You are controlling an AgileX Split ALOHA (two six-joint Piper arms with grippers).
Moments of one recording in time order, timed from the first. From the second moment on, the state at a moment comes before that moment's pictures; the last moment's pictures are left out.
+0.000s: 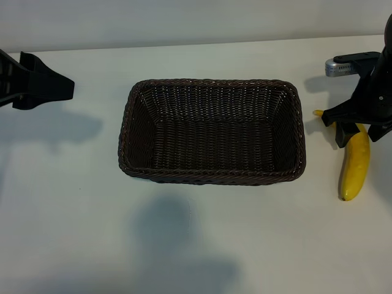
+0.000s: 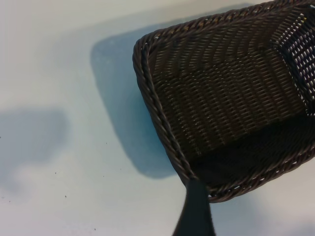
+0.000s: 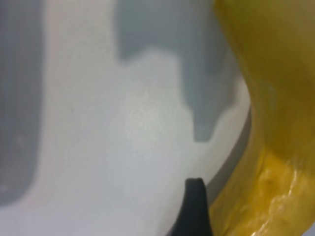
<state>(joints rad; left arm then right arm) -0.04 1.22 -1.10 -0.52 0.92 0.44 0.11 2.00 -1.30 0.08 0.95 -0.12</state>
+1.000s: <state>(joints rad) -0.04 1.22 -1.10 -0.52 0.92 0.44 0.11 2.00 -1.30 0.08 0.95 -0.14</state>
